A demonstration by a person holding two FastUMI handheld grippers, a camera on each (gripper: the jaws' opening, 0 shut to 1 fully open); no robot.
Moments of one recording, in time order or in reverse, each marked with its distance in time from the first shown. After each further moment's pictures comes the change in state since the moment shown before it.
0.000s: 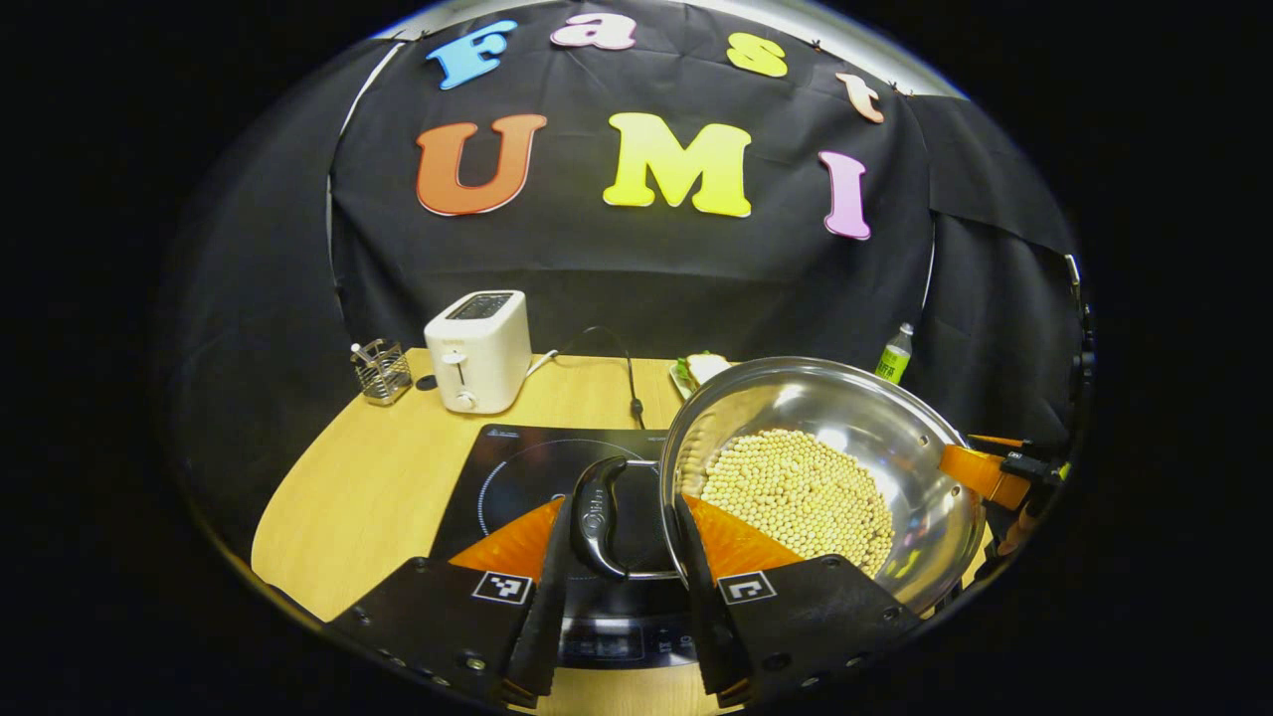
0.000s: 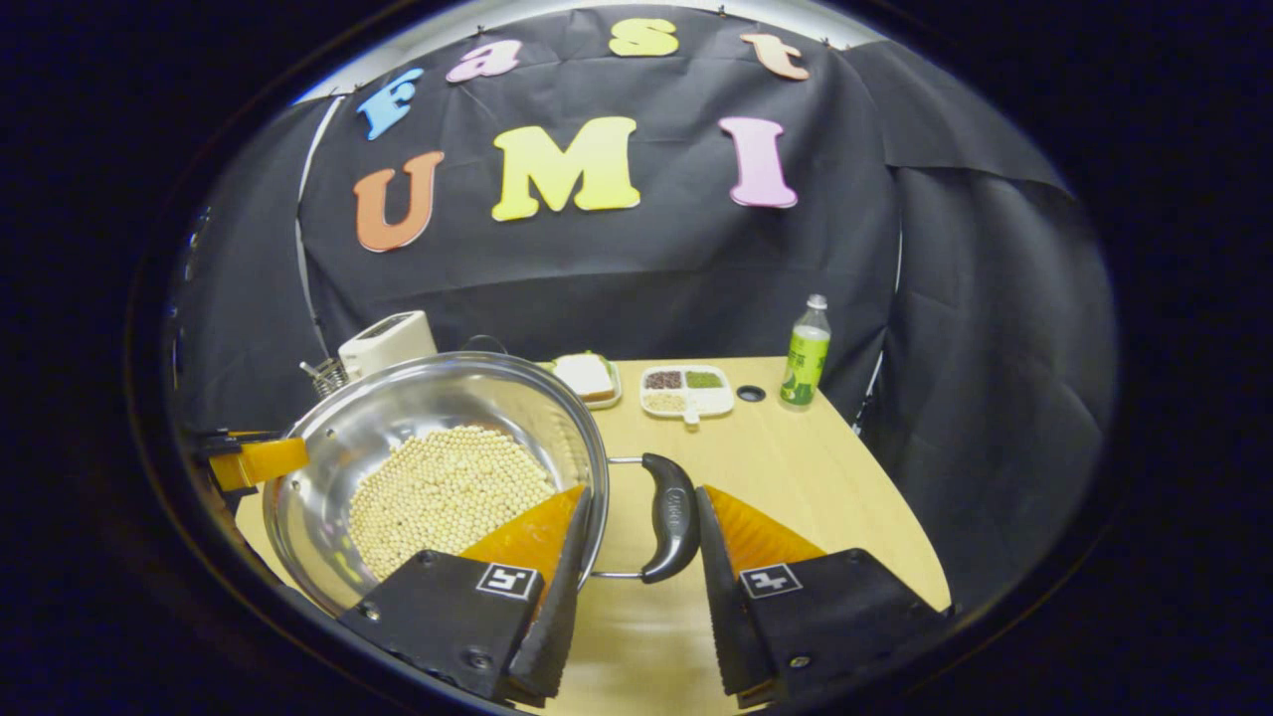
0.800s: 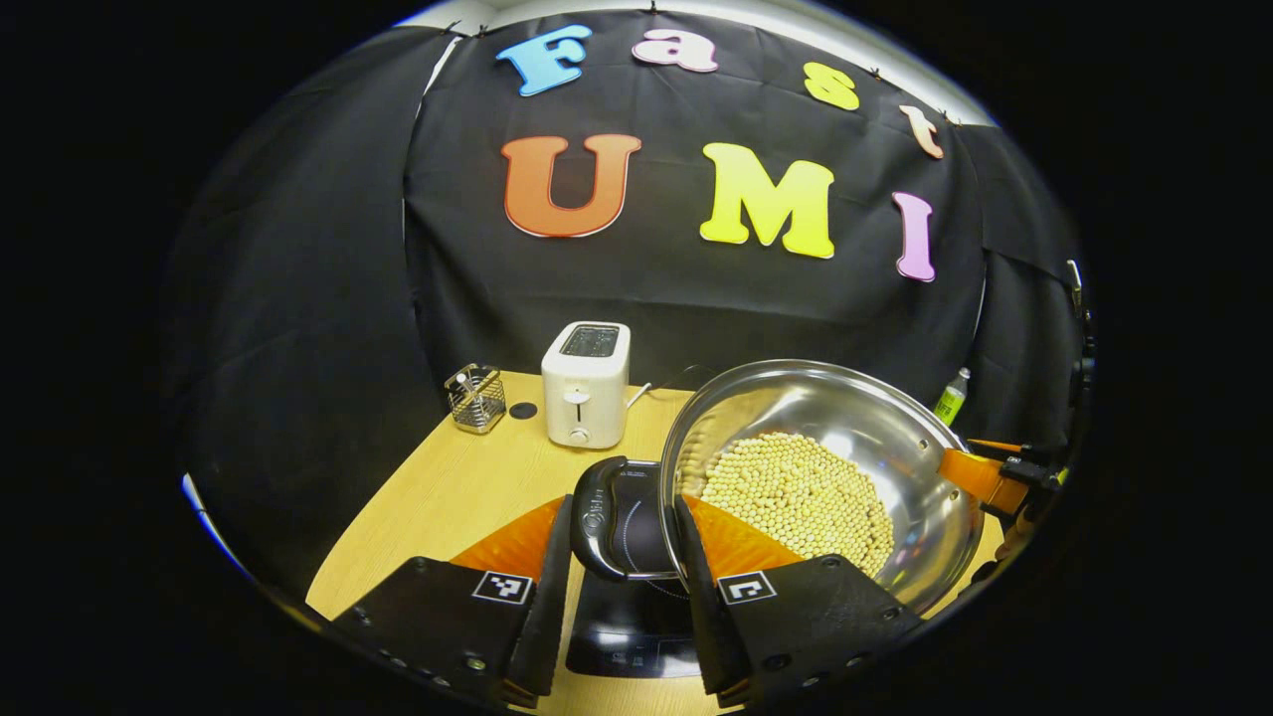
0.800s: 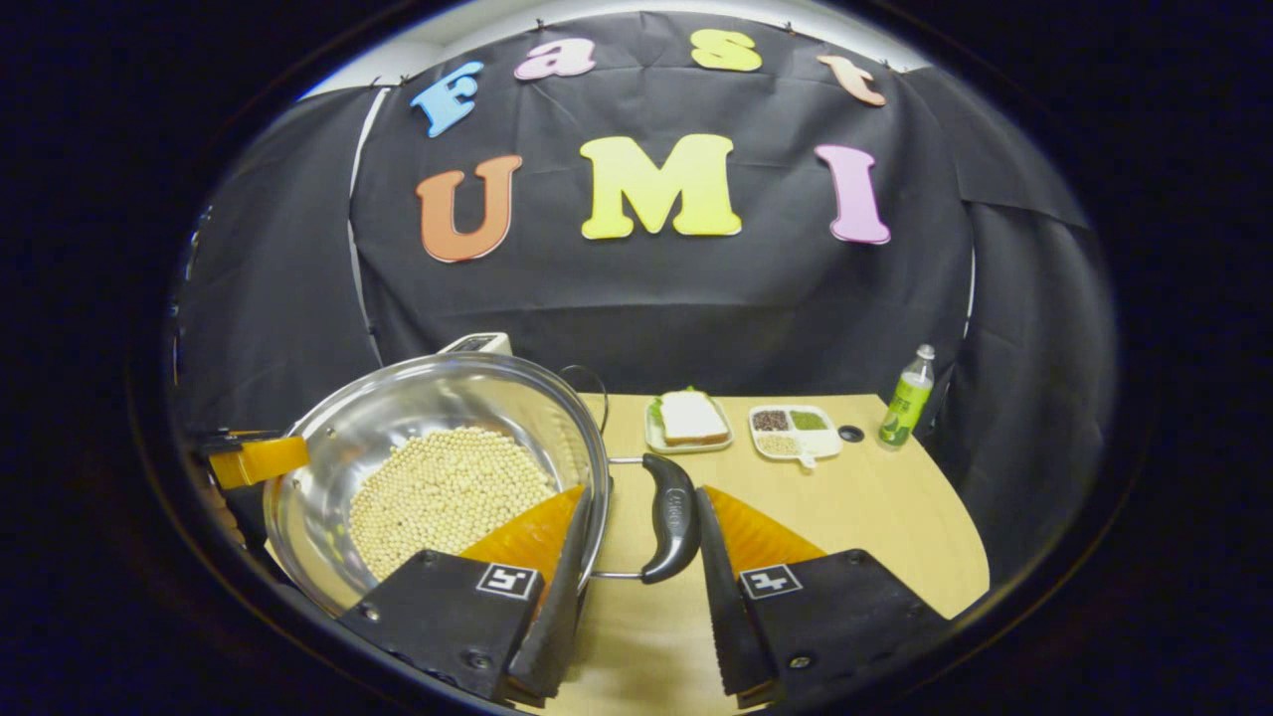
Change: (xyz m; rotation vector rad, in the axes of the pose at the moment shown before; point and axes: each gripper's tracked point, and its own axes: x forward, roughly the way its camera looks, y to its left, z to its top) left arm -0.005 0.134 0.042 -0.050 -0.035 0.118; right arm 0.039 0.141 0.047 -0.040 -0.016 0.120
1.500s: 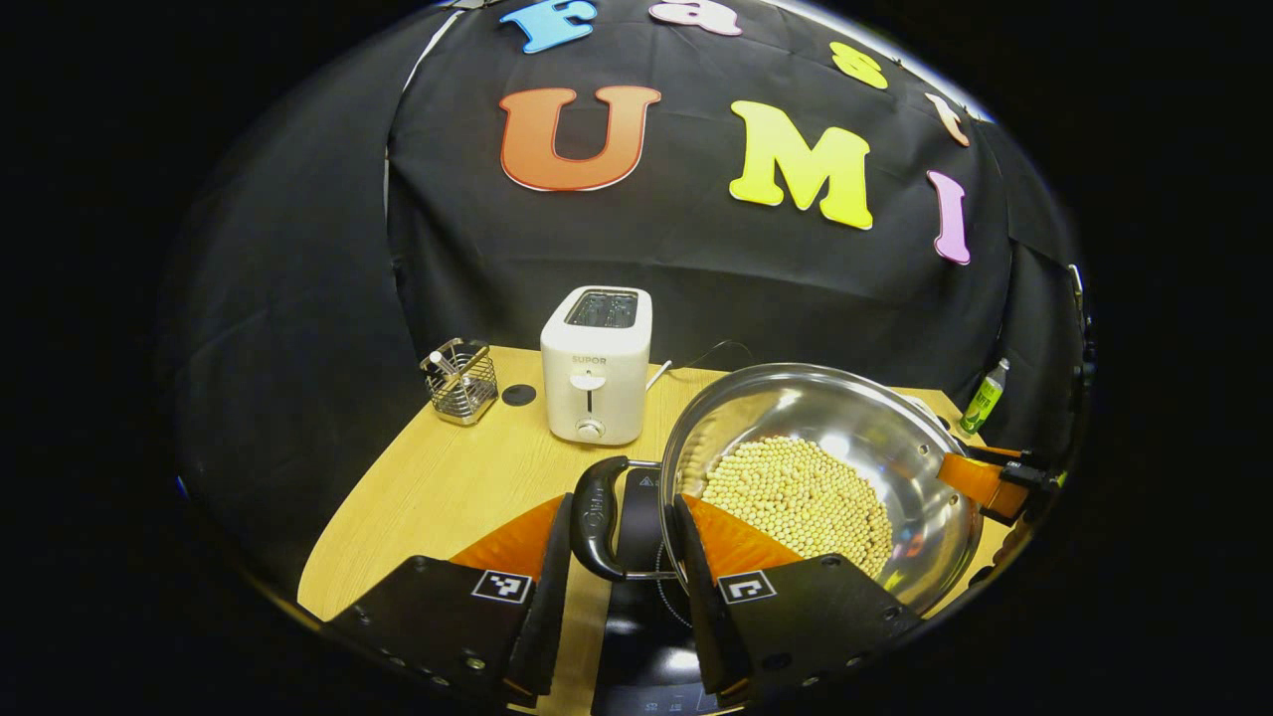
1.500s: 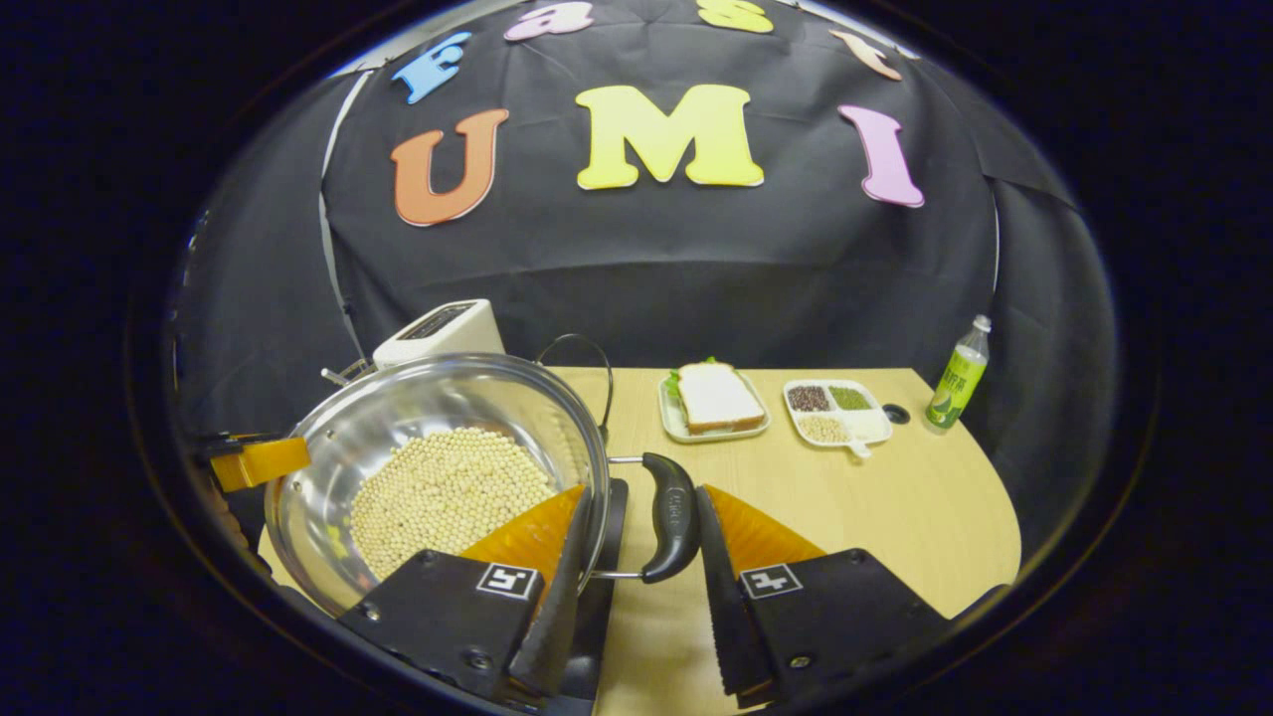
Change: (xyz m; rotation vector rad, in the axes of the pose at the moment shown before) left arm 0.097 0.030 -0.023 -0.003 0.085 -0.001; right arm 0.100 0.016 -0.028 0.031 0.104 -0.018
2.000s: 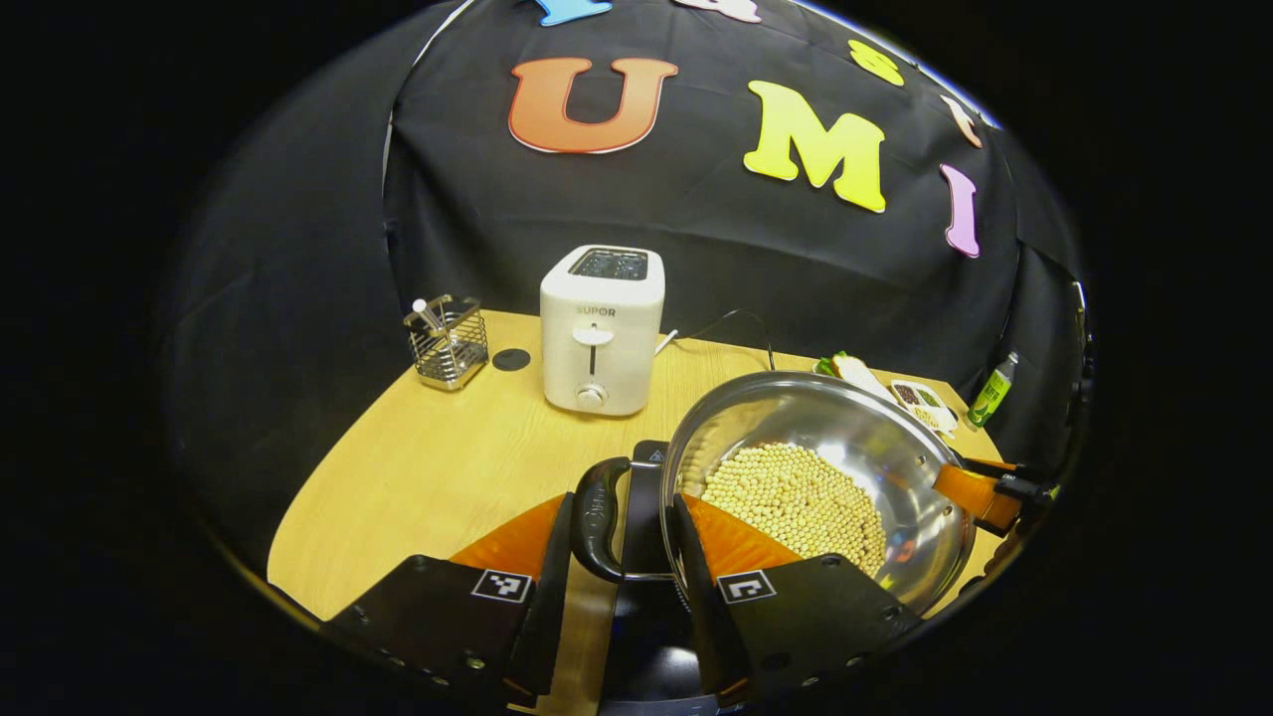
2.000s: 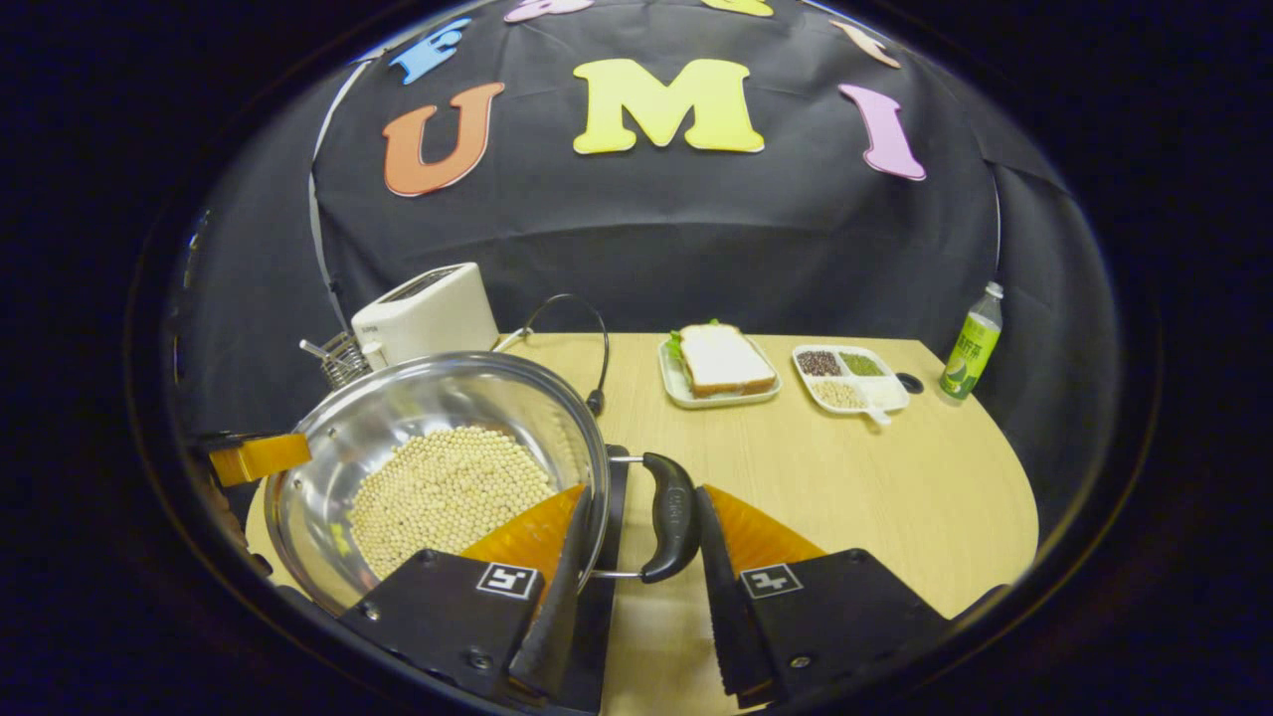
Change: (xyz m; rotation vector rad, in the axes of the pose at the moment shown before) left arm 0.031 0.008 -0.042 -0.039 0.053 -0.029; right arm 0.024 0.001 -0.039 -0.007 0.032 -0.029
